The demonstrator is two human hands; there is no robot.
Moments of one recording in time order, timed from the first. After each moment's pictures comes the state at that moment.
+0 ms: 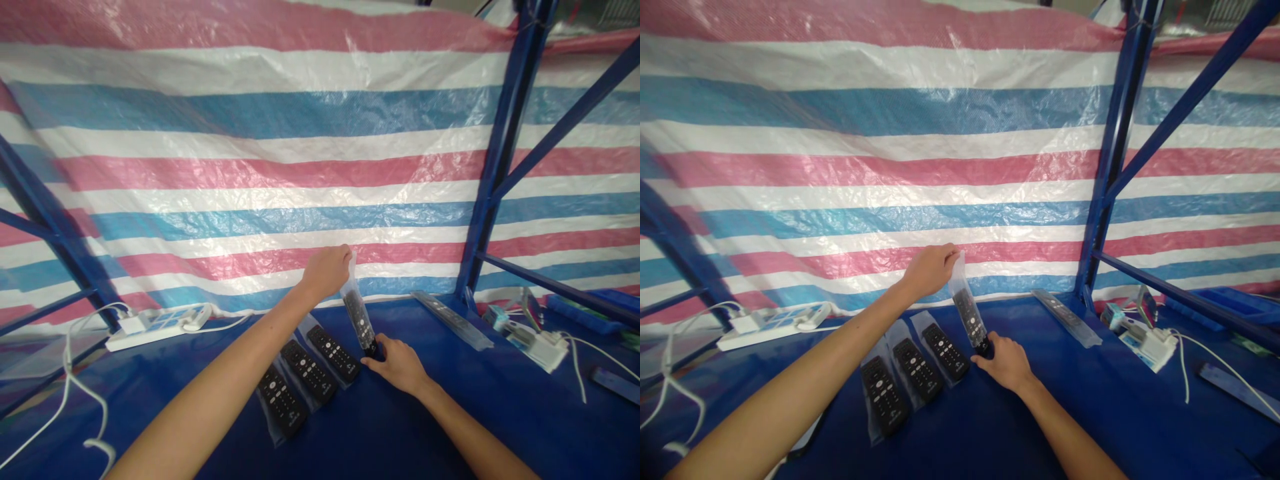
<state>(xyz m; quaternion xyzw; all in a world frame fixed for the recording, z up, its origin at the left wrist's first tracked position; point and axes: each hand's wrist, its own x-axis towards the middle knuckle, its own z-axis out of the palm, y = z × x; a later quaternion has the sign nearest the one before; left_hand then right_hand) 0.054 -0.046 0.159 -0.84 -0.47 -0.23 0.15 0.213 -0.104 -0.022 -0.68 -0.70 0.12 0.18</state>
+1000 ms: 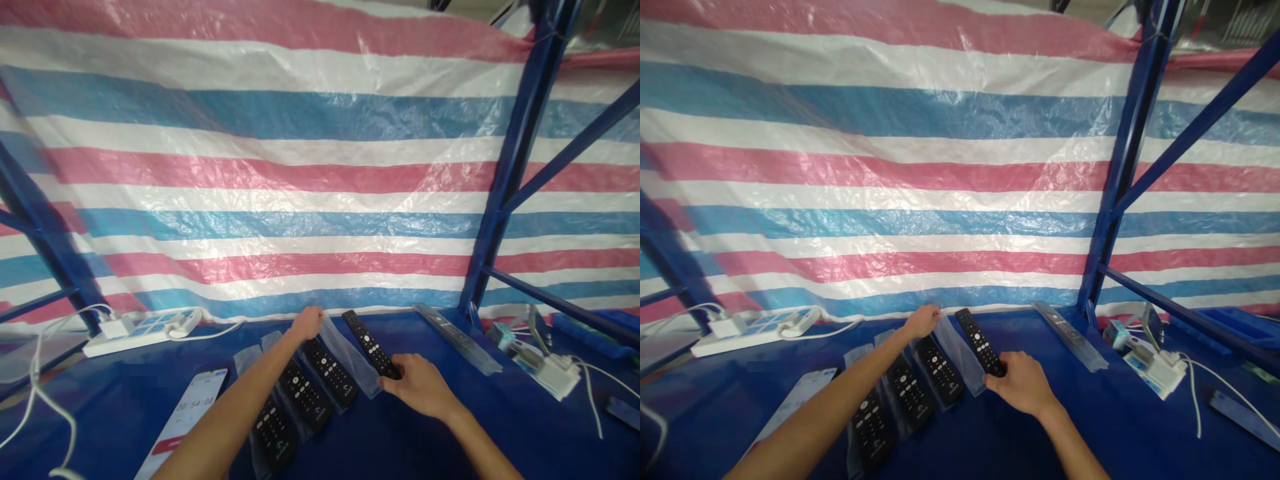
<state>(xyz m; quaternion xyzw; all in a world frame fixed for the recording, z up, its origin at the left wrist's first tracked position) 0.008 0.051 0.000 -0.80 -0.58 -0.13 -0.09 0.234 -0.116 0.011 -0.68 -0.71 0.13 0.16</state>
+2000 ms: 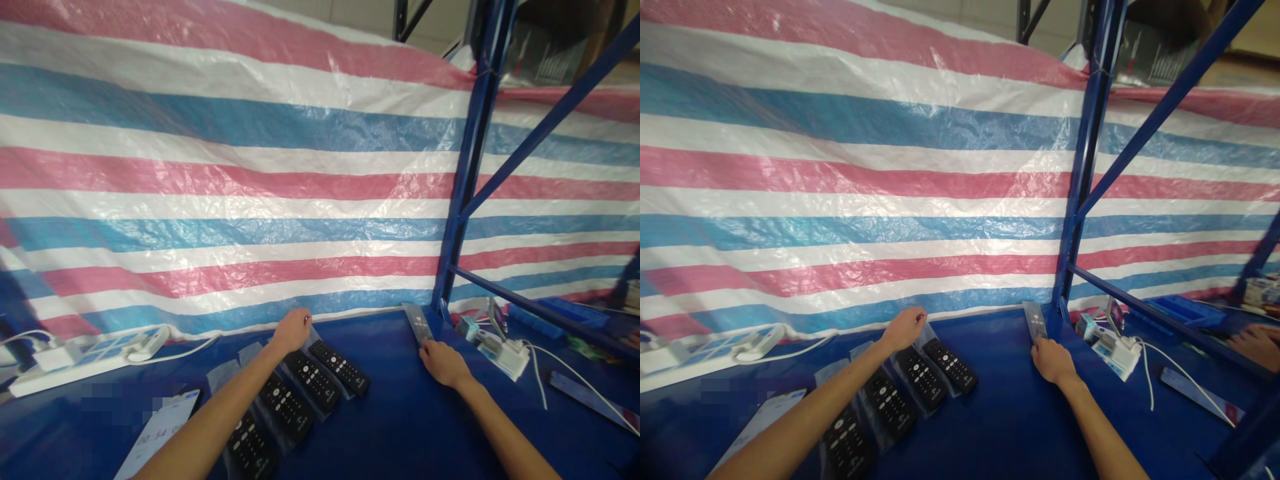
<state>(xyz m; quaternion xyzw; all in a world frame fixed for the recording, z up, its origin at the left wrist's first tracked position) 0.018 0.024 0.024 -0.83 -0.54 -0.14 -0.02 0.335 -0.100 -0.010 -0.80 -0.59 0.03 0.04</state>
